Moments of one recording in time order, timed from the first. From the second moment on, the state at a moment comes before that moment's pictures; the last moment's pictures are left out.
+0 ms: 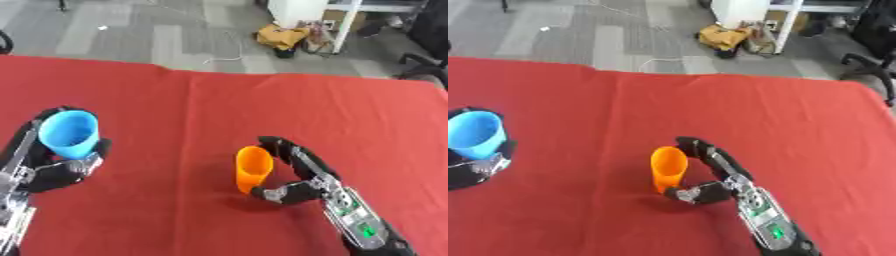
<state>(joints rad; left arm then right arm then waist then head) -0.51 0.25 -0.22 -1.46 0.01 -0.26 -0.20 -0.17 -0.25 0.10 -1.48 0.09 -0.29 0.23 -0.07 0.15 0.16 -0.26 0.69</state>
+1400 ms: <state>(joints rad) -0.51 0.25 -0.22 -1.45 0.01 -0.26 -0.22 -0.23 -0.24 0.16 -1.41 0.09 -0.31 0.28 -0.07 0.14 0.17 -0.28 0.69</state>
